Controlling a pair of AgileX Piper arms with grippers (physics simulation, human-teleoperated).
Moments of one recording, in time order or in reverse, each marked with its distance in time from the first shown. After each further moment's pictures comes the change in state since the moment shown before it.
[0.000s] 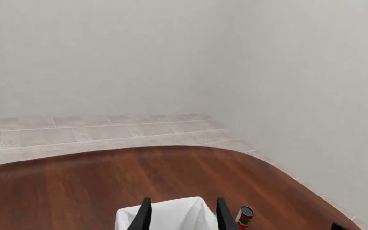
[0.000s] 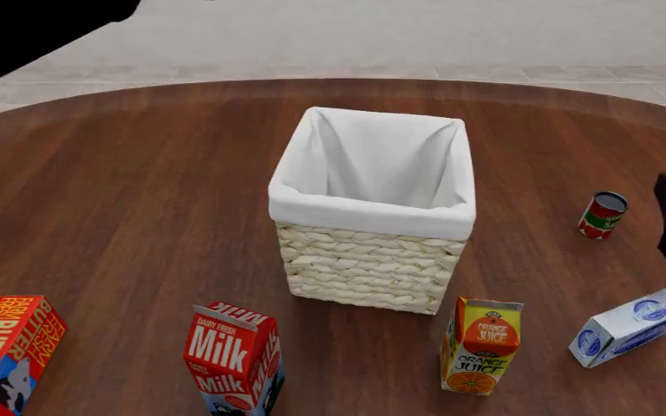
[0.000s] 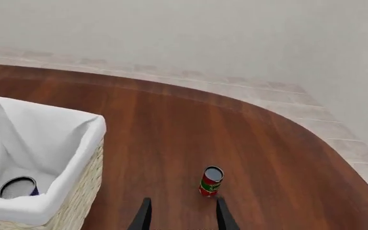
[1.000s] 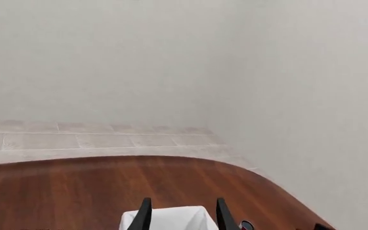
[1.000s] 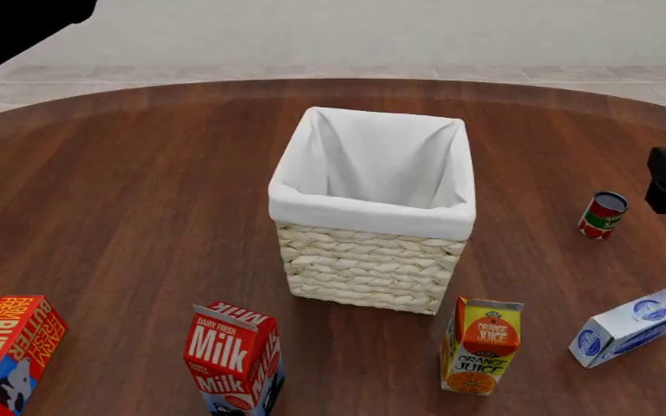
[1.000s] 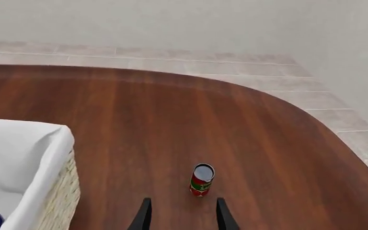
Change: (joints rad) left arm 0.053 -0.066 0.064 -0.050 -0.058; right arm -0.088 0.295 -0.097 -0.111 0.043
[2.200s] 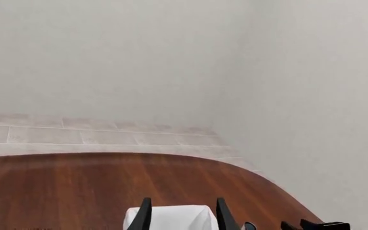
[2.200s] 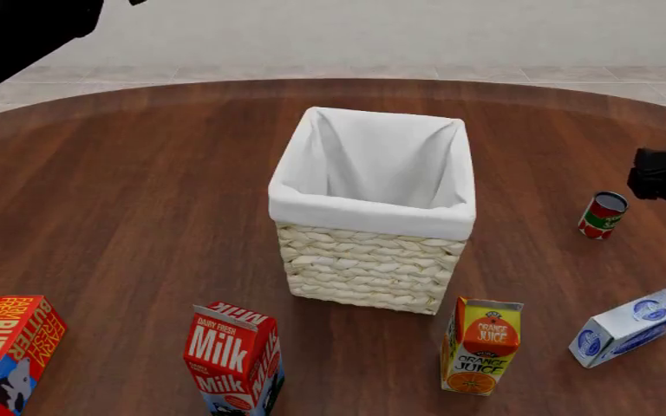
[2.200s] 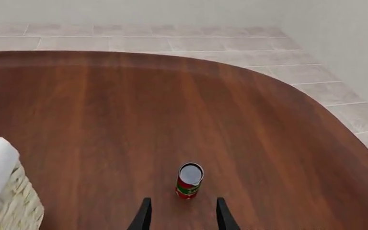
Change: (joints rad) left arm 0.028 0.001 0.036 -0.028 -0.028; right arm -0.080 0.347 -0.086 -0.170 0.006
